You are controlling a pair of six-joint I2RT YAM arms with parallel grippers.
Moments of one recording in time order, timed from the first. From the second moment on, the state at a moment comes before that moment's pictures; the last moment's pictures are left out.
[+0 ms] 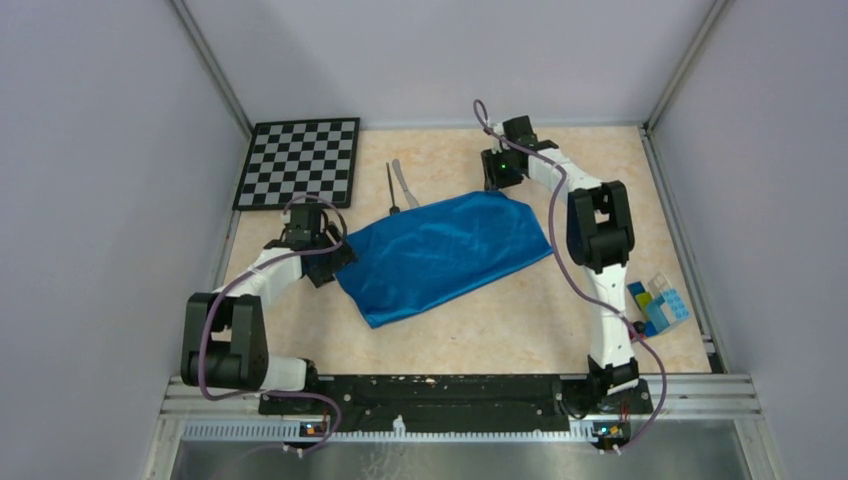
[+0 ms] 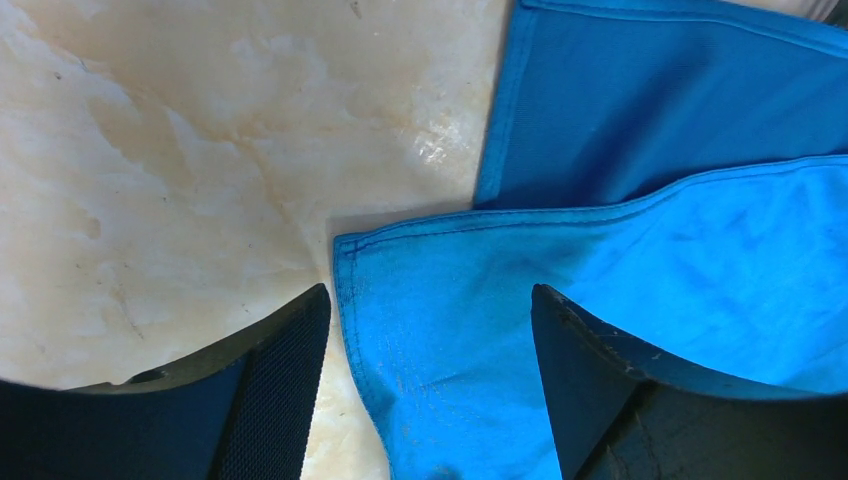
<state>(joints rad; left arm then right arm) -0.07 1.37 0.72 -0.35 0.06 -0.71 0.30 2.31 1.89 -0.50 -0.19 -0.02</state>
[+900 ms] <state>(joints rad) -0.07 1.39 0.69 -0.29 0.17 -0.69 0.29 2.12 1.56 -0.30 -0.46 0.17</state>
